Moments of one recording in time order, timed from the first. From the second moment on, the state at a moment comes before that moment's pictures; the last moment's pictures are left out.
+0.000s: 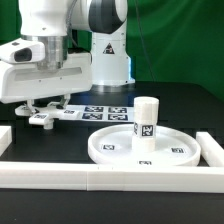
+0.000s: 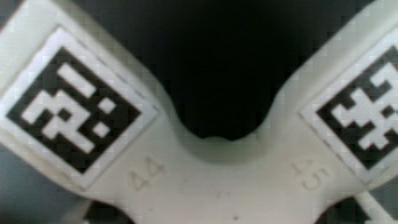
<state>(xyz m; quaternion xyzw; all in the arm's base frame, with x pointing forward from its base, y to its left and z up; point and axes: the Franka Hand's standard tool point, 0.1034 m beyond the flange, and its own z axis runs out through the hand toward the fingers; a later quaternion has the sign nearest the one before) 0.423 -0.150 0.021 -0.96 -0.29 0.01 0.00</state>
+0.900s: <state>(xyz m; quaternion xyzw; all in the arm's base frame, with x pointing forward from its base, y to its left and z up) 0.468 -0.027 0.097 -0.98 -0.20 -0.01 0.01</state>
